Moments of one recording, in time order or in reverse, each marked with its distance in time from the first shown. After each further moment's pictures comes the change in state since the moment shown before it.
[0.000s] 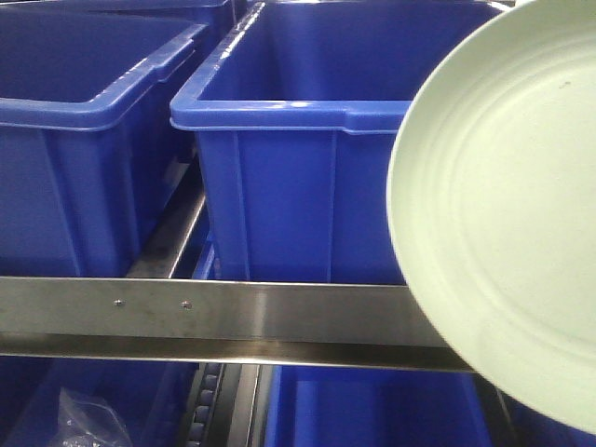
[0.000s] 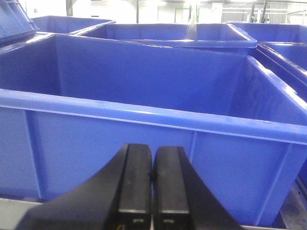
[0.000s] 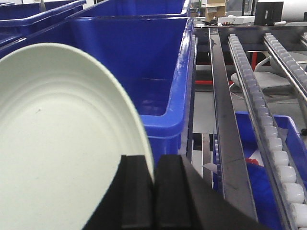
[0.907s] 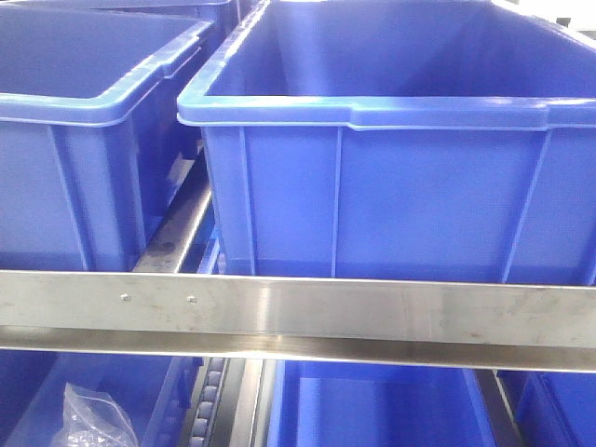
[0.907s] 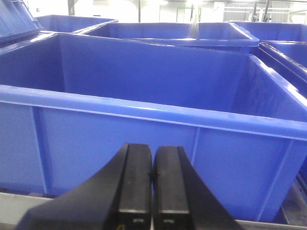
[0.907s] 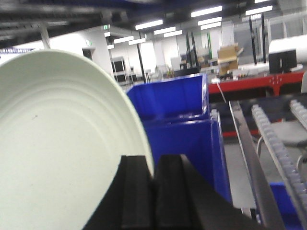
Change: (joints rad) left arm 0.000 0.000 0.000 0.000 0.000 0.000; right arm 0.000 0.702 -0.522 0.007 -0.382 0.137
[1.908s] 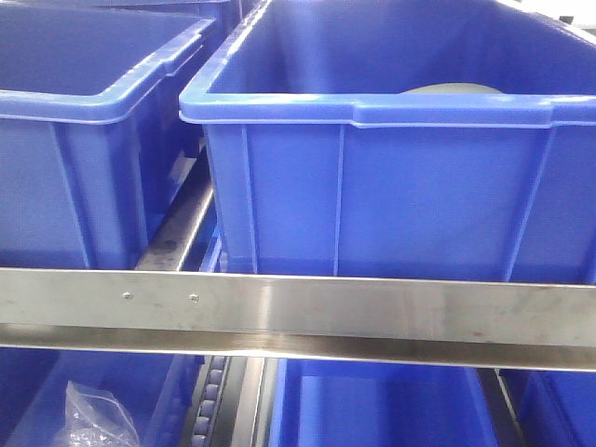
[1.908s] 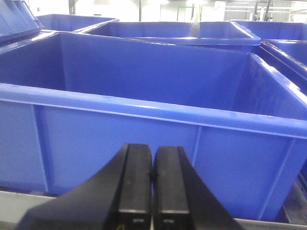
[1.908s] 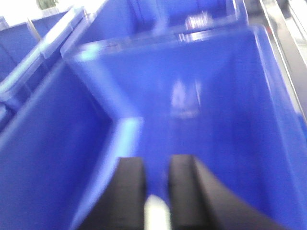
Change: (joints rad) left arm 0.000 0.000 0.000 0.000 0.000 0.000; right arm 0.068 0.633 -0.502 -0.018 0.255 0.069
